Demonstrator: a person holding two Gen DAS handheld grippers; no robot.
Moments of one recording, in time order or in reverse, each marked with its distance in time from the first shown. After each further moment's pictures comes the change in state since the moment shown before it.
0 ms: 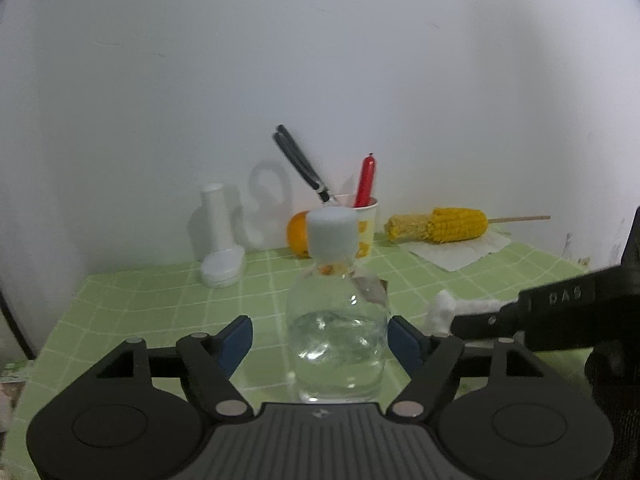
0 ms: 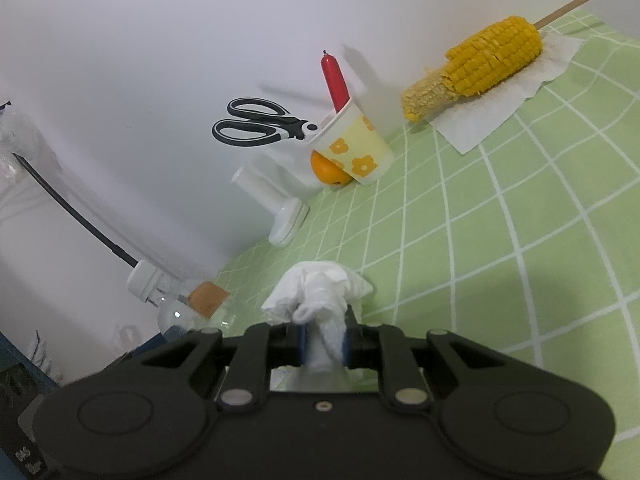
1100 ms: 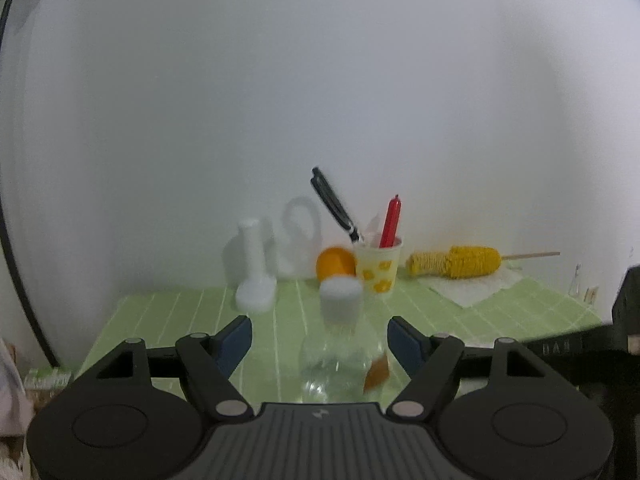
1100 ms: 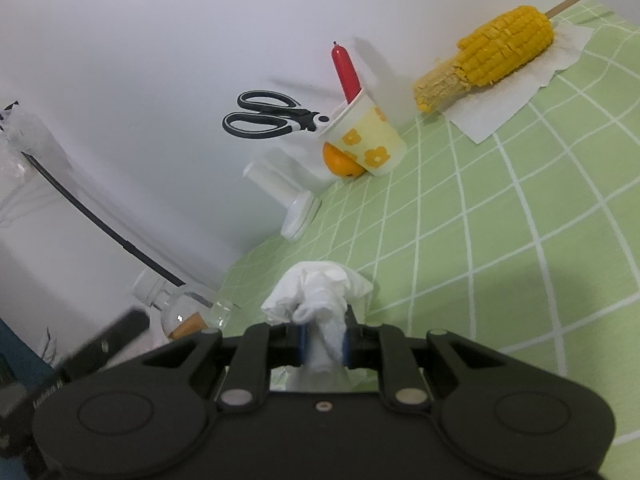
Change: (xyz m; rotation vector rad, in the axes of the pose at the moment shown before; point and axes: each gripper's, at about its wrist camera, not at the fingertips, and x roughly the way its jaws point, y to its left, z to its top) left arm -0.028 0.015 0.021 -0.039 -0.059 0.036; right arm 0.002 0.002 -0.004 0.005 0.014 0.041
